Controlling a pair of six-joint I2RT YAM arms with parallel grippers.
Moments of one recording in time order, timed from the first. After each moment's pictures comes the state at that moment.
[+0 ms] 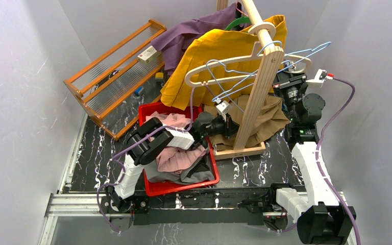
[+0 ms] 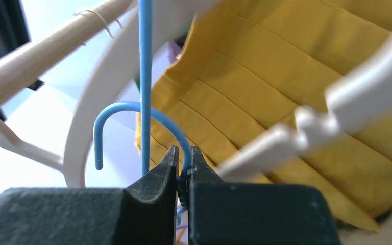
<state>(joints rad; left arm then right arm) -0.90 2.16 1.17 0.94 0.35 -0.45 0.03 0.97 0.83 0.46 -0.19 1.22</state>
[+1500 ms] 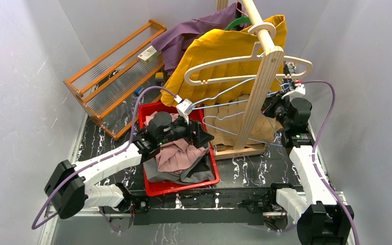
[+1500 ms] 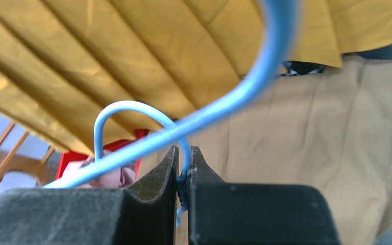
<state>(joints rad) -0.83 1.25 0.76 0.27 0.29 -0.40 0.03 0.93 0.72 0.02 -0.24 0.55</state>
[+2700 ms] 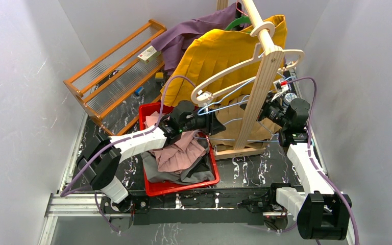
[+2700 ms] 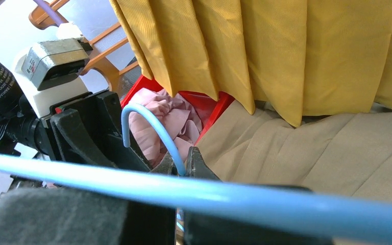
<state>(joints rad) -0.84 1.59 0.99 0.31 0.38 -0.50 0.03 1.01 0.66 0.30 -0.82 0.47</state>
